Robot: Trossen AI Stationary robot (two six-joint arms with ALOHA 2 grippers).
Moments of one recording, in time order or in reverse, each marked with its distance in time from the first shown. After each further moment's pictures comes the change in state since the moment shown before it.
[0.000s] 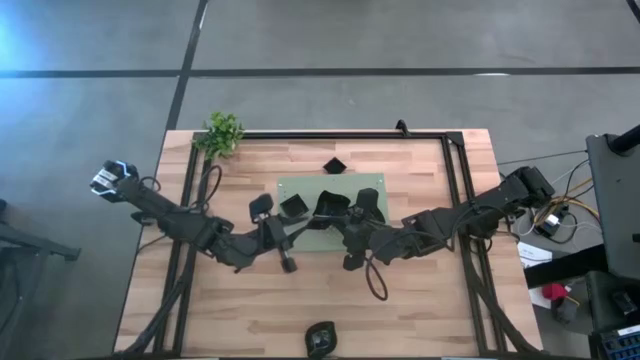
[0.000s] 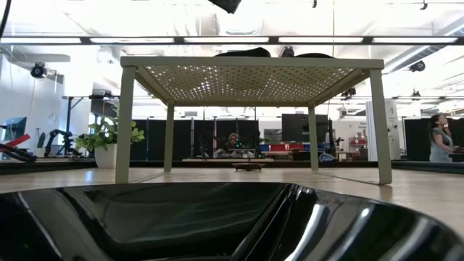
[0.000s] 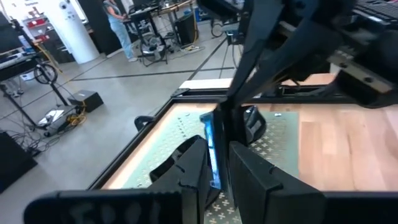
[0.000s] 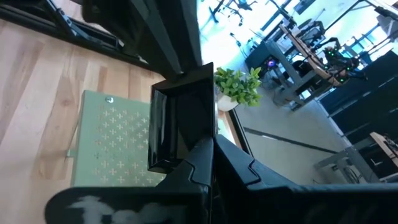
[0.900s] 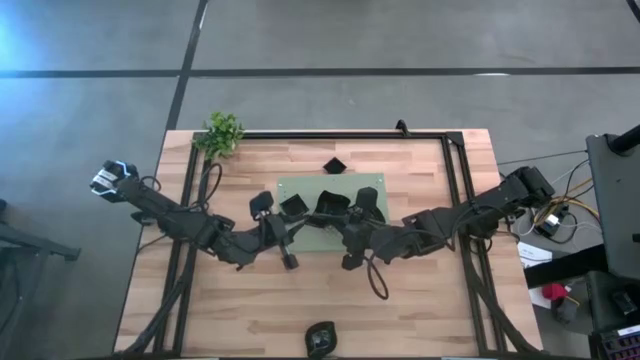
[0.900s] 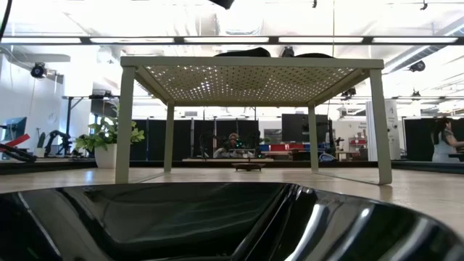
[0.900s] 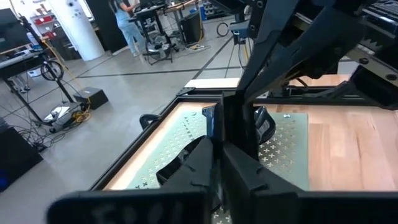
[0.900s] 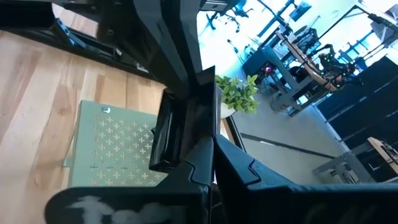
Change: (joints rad) left arm 0.020 0.001 0.000 0.000 -0.004 -0.008; right arm 0.000 0.000 0.000 0.044 0.001 -0.031
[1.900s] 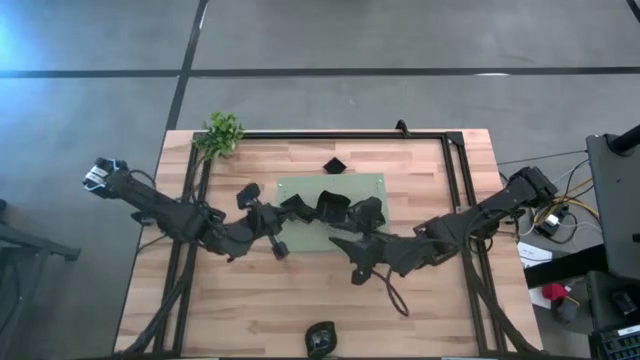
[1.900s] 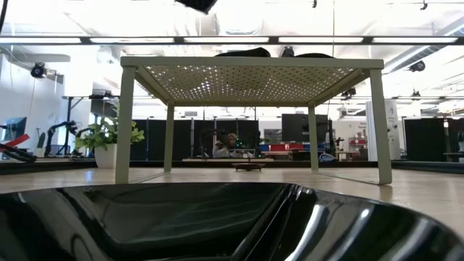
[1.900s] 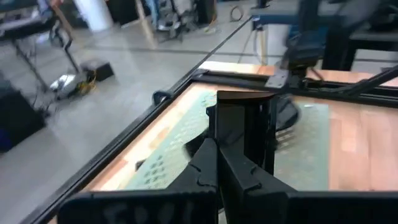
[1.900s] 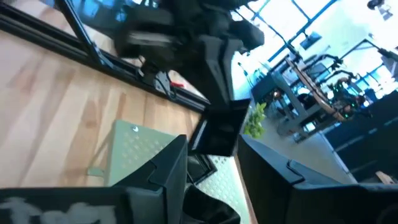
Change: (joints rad) left arm 0.019 -0.096 0.000 -0.222 -0.014 -0.195; right arm 0.089 -0.018 0.041 -0.006 -0.002 -0.078
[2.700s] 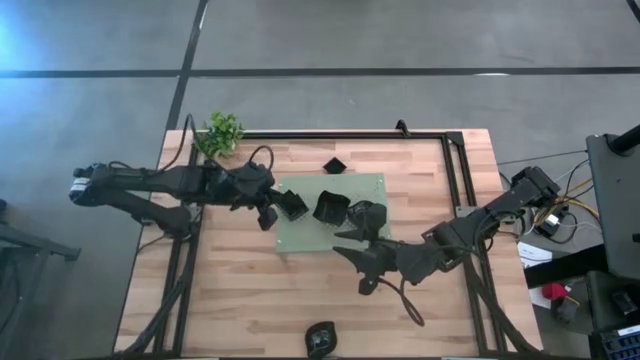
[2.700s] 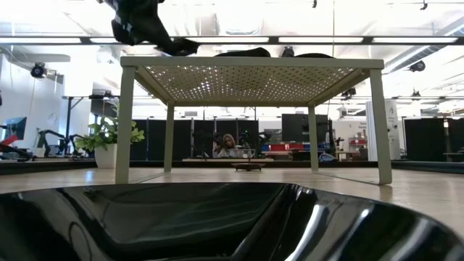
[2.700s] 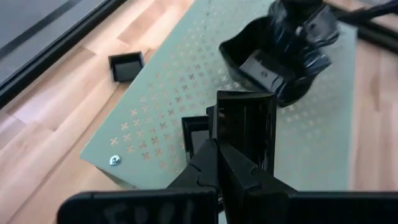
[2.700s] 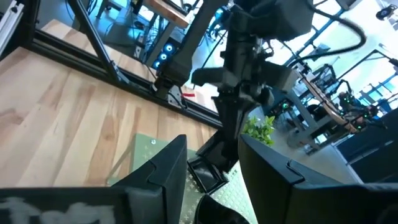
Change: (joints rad) left arm 0.417 -0.137 0.000 -0.404 0.688 -0.168; right arm 0.058 -0.017 0.015 0.000 0.000 0.011
